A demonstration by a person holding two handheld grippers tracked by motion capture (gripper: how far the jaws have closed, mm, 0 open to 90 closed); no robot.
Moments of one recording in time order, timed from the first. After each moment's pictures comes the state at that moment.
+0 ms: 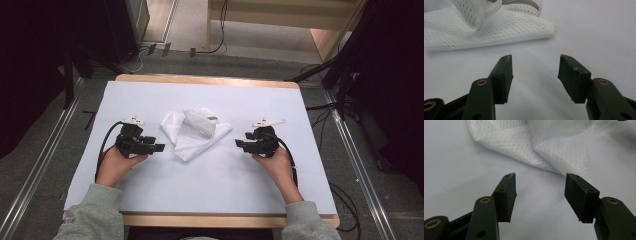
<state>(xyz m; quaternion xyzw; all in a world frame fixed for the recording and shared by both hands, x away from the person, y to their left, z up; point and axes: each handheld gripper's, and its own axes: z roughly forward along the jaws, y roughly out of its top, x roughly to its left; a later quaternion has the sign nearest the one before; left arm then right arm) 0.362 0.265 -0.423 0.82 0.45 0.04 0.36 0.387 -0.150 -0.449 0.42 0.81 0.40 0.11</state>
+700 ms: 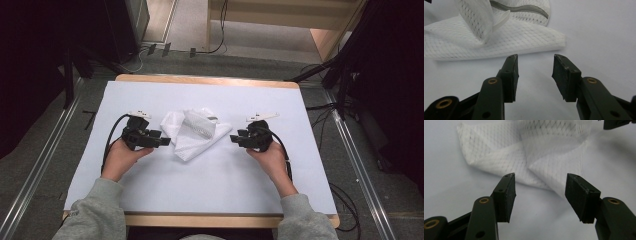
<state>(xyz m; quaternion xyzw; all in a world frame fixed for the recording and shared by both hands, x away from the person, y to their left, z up) 0.383 0.248 -0.413 0.82 0.44 0.03 0.37 0.404 -0.133 -0.445 0.41 0.81 0.41 0.08</state>
